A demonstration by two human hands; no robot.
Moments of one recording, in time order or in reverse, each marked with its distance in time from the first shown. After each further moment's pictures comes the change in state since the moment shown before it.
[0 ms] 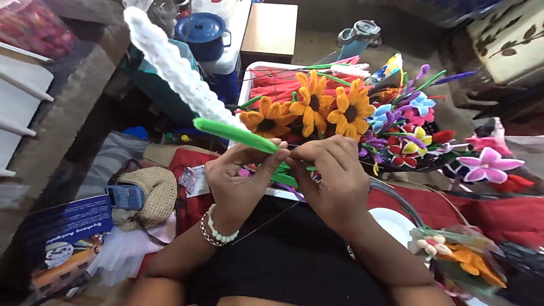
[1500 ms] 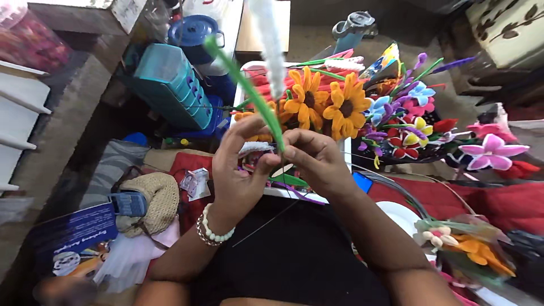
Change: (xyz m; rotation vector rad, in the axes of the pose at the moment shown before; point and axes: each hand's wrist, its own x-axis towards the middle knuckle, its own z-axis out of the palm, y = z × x) left_hand 0.014 -0.006 -0.005 0.078 -0.219 0.018; right_hand 0.008 0.028 0.018 1.256 -0.254 0.481
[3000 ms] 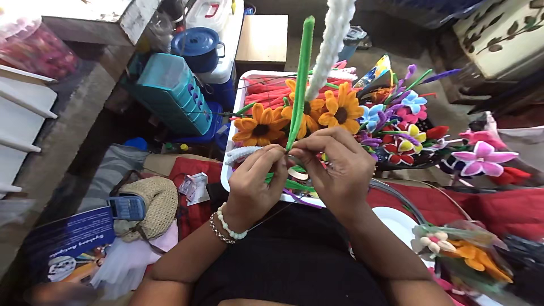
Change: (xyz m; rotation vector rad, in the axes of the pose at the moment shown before) left_hand -0.017 -0.006 0.028 0.233 0.046 0.184; right_hand -0.014 -0.021 0.002 -1.032 0.360 -0.475
